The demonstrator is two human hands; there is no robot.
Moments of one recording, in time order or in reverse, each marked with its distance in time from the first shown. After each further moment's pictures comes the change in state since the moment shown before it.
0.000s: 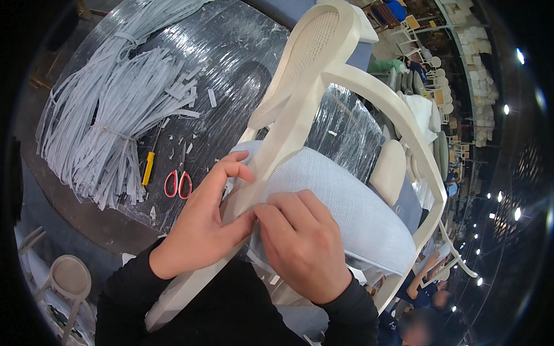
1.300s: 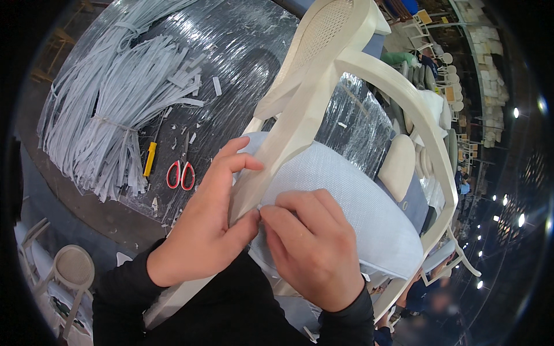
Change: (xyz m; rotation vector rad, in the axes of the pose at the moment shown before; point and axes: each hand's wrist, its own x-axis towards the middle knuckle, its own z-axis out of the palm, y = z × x) left_hand 0.003 0.007 0.000 0.241 -0.016 0.059; right_hand 0.003 0.006 -0.003 0.078 0.020 0.063
